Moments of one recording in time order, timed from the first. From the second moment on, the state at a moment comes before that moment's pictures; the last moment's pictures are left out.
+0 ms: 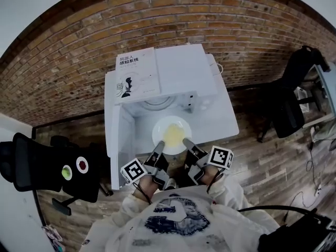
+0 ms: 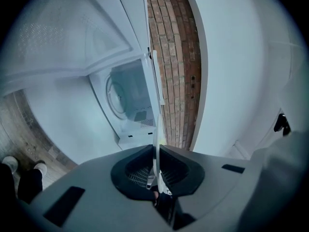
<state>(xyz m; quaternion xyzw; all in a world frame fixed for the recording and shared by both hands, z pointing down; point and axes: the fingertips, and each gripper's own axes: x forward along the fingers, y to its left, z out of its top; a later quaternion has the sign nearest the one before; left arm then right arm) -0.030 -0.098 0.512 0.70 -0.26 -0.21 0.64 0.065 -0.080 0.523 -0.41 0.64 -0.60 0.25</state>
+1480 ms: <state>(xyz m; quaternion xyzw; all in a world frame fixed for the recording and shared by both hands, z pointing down) -0.018 -0.206 0.577 0.65 -0.33 -0.24 0.64 0.078 -0.200 0.592 -0.37 0.63 -0.66 0.19</state>
